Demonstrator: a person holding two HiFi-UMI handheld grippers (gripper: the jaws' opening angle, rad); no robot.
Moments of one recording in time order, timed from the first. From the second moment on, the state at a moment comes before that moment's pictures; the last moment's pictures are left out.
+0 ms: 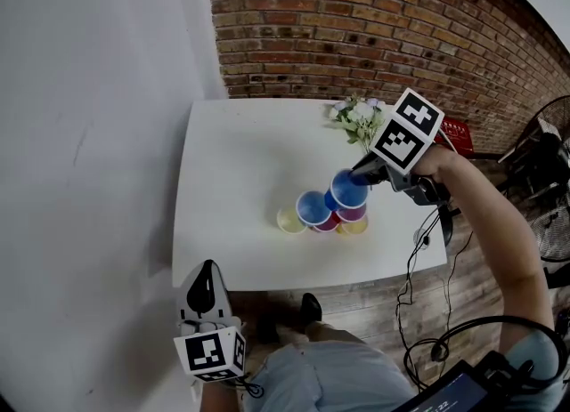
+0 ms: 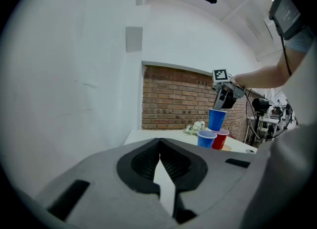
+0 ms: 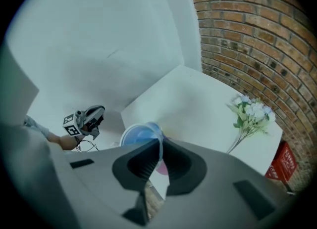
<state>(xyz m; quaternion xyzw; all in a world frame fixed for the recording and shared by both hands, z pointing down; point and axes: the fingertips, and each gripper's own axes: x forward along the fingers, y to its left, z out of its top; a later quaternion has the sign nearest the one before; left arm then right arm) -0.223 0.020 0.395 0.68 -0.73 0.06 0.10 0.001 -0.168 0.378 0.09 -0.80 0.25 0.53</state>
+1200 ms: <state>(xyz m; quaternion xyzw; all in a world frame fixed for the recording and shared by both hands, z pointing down) -0.231 0.017 0.400 0.68 -0.73 0.07 0.10 -0.002 -0.163 0.386 0.05 -0.80 0.22 0.56</state>
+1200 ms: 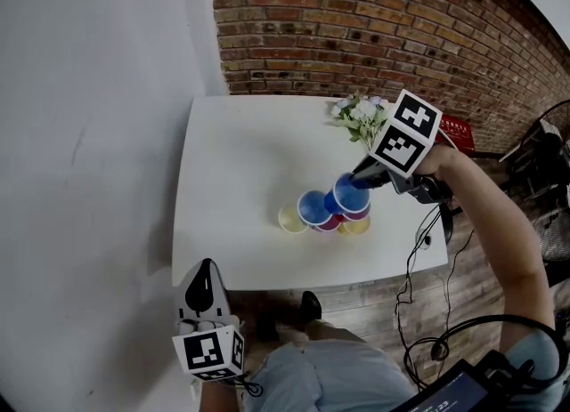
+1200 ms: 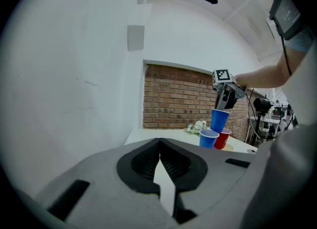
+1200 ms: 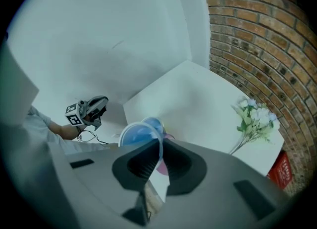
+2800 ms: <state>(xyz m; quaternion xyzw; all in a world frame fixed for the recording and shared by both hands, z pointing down) -0.140 -0.027 0.405 0.72 -0.67 0.14 0.08 0.201 -0.223 0.472 0.33 -0.81 0.23 0.42</state>
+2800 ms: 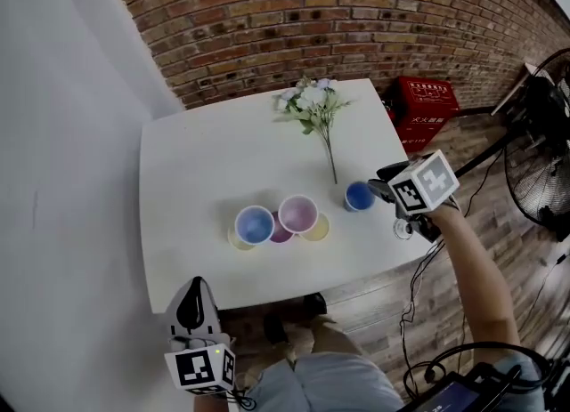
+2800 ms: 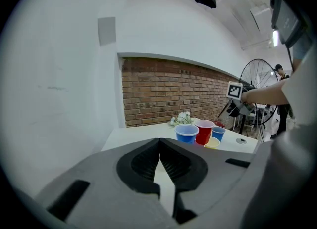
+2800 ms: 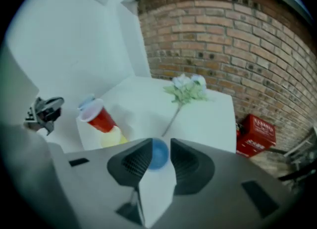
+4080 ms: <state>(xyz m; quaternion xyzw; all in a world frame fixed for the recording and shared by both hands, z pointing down) -0.153 -0.021 0.415 0.71 -0.68 0.15 0.10 0.088 -0.126 0.557 0.21 -0.87 0.05 0.44</state>
